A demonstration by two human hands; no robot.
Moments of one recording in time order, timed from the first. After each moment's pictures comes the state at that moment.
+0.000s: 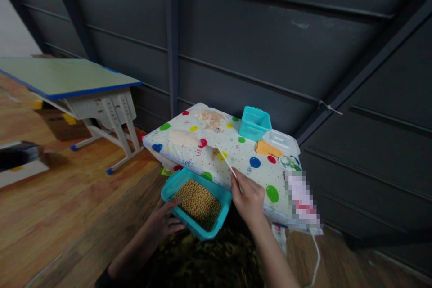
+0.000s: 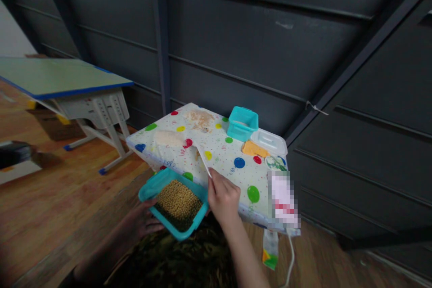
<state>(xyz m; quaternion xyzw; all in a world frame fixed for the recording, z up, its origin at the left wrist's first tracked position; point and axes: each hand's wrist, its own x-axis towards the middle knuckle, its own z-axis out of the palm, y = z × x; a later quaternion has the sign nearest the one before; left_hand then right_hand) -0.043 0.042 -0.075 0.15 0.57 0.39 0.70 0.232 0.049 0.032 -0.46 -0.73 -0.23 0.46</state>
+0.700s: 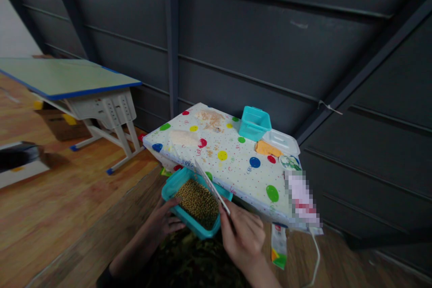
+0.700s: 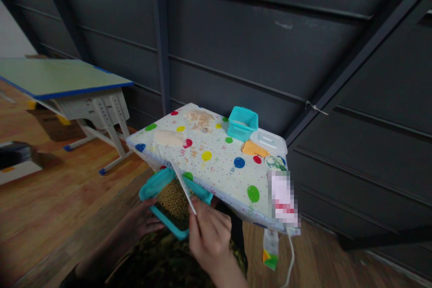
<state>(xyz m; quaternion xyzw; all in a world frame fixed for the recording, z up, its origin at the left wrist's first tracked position) -0.042 0.042 -0.061 0.15 0.56 0.40 0.71 0.189 -0.023 0.051 -0.39 -0.74 -0.16 0.52</state>
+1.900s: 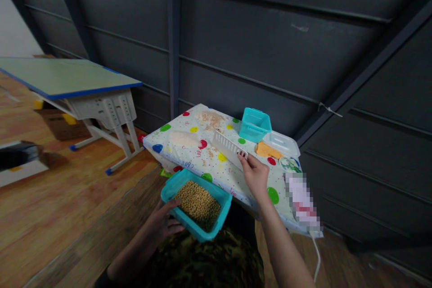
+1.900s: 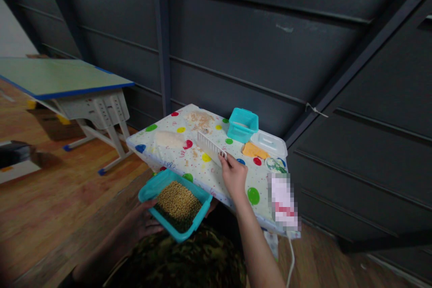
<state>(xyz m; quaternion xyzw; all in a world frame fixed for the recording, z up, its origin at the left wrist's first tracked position) -0.046 0.046 -0.085 0.17 0.57 0.38 0.71 0.263 0.112 0.044 -0.59 -0.60 0.03 0.54</state>
